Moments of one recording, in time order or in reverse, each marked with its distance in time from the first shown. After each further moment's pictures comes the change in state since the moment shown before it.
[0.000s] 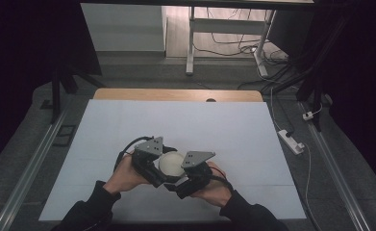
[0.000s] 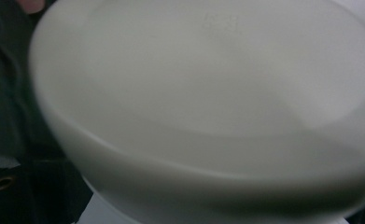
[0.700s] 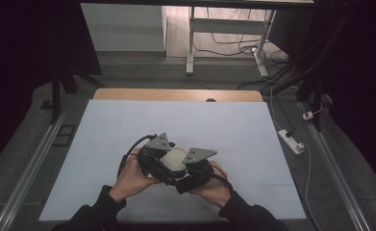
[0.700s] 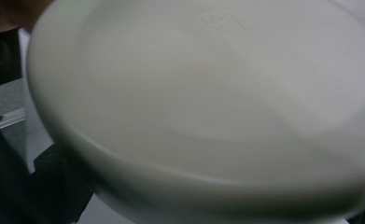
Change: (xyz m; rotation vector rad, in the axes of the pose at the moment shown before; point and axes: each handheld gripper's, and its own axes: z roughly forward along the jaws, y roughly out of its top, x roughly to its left) left arm -0.009 0.016 0.002 0.037 0.130 -0.111; right arm -0.004 0.000 0.000 -0.003 -0.086 0.062
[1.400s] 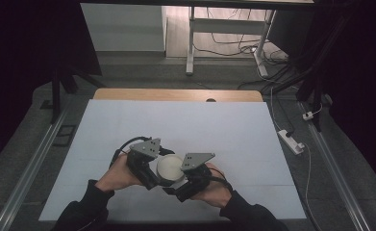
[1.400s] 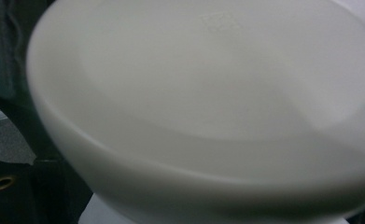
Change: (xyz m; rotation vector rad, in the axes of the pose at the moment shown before) left arm 0.011 -0.015 -0.015 -0.001 -0.215 0.202; right arm 0.010 0.002 -0.003 -0.012 0.153 -0.093
